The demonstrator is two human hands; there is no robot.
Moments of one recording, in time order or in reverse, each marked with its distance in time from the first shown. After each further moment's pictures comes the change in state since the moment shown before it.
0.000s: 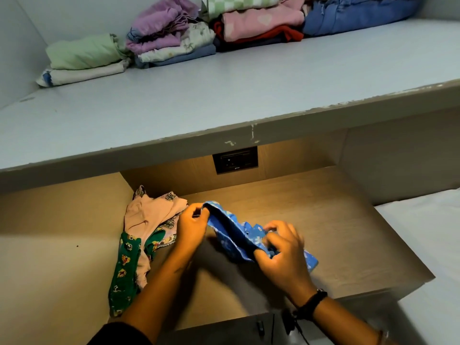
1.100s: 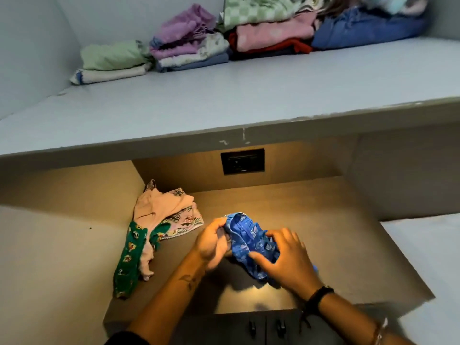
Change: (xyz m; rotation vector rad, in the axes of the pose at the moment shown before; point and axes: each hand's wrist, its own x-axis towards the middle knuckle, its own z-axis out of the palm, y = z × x) left_hand -0.056 0.023 0.032 -0.823 -0.390 -0.514; right_hand 0.005 0.029 -0.019 -0.194 -0.374 0.085
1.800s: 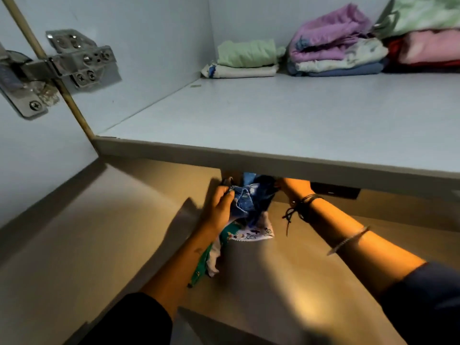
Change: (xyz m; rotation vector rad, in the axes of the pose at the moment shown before) left_hand -0.017 0.119 -0.140 0.466 0.490 0.574; right_hand 0.220 -0.171 0.053 0.638 -0.406 0.305
